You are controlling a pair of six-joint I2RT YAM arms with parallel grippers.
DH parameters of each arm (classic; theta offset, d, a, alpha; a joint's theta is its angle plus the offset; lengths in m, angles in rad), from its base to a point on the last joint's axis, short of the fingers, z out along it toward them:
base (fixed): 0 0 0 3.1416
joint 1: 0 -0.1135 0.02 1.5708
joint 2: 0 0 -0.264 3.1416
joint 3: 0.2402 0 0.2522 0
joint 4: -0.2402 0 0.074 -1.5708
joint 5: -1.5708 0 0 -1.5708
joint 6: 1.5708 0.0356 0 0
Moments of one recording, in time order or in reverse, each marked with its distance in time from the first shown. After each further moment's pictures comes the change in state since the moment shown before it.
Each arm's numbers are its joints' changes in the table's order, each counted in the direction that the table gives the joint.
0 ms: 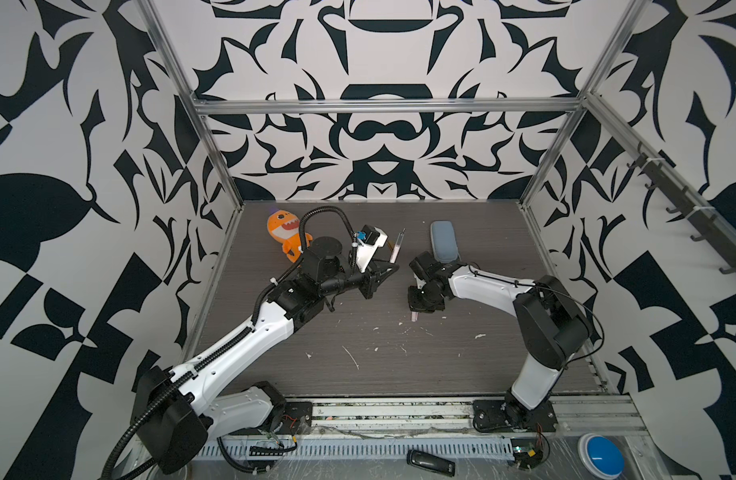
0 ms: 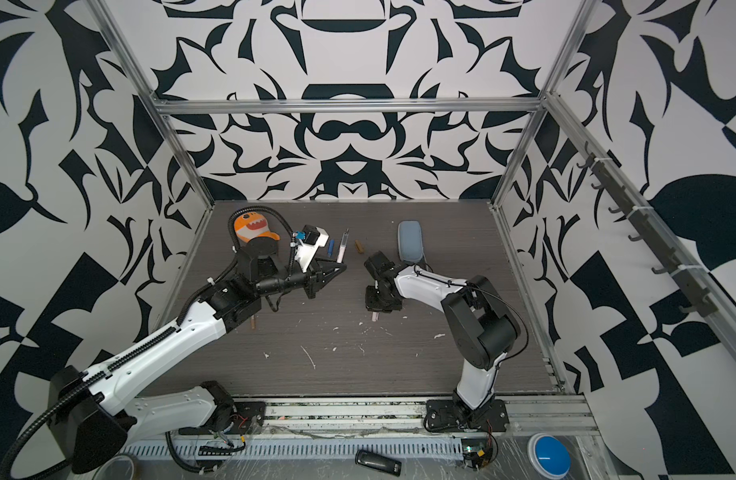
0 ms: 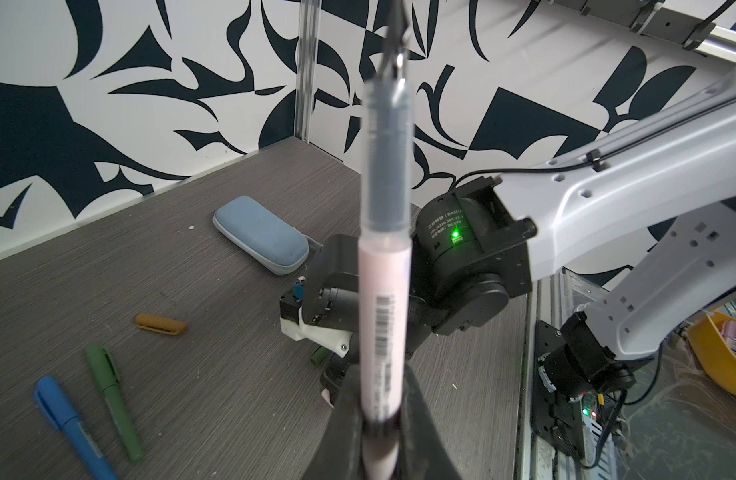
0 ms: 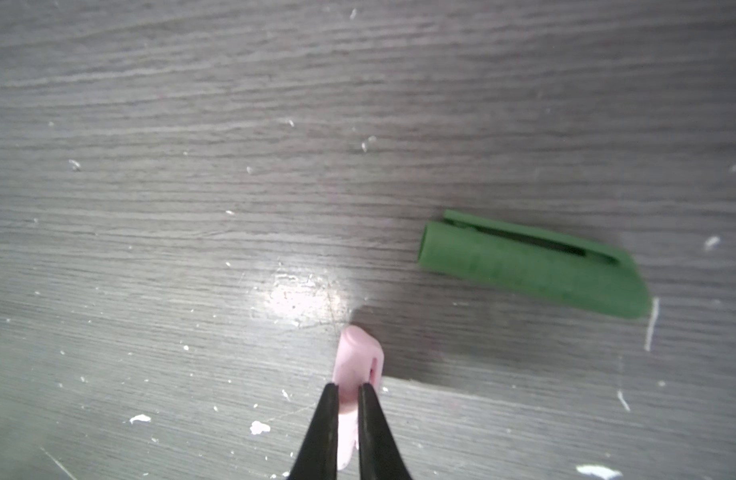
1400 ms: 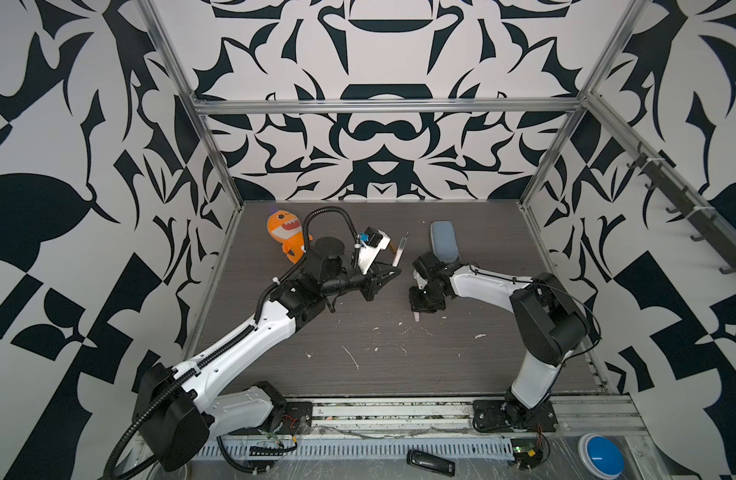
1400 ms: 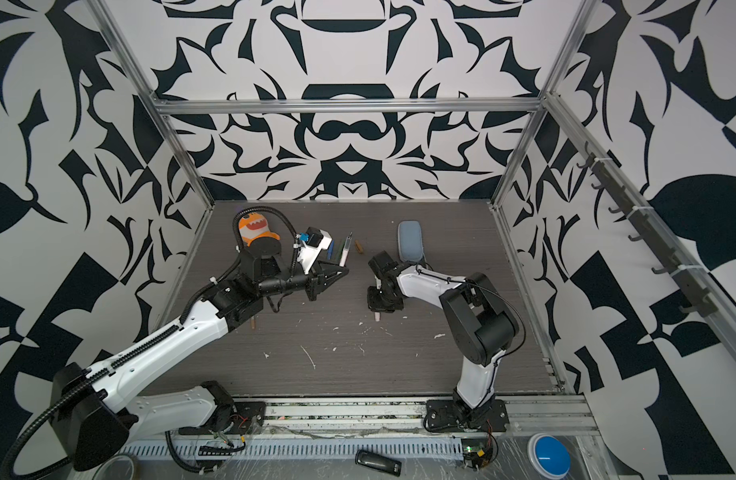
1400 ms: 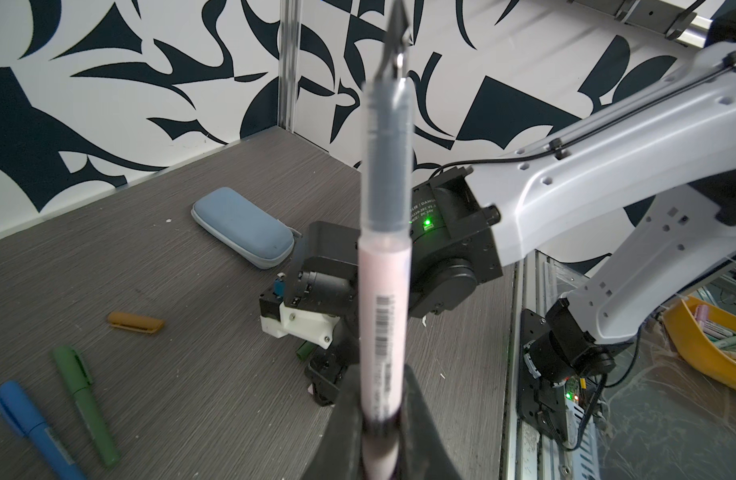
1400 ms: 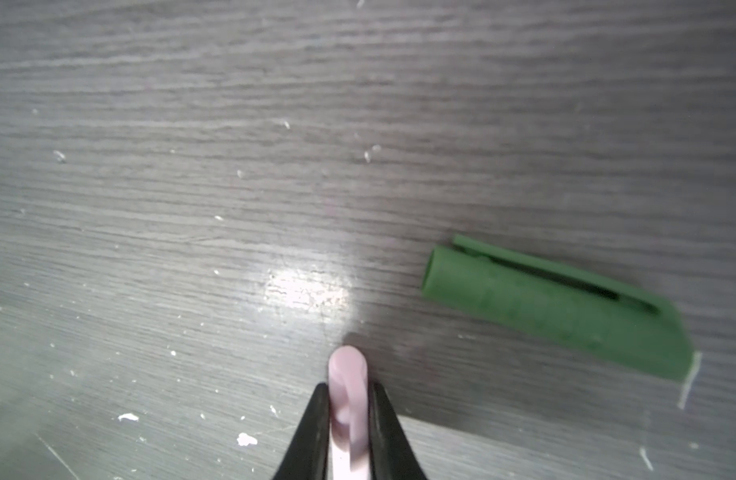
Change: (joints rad) left arm 0.005 0.014 0.000 -0.008 -0.040 0.000; right arm 0.028 0.029 -0.015 0.040 0.060 -0.066
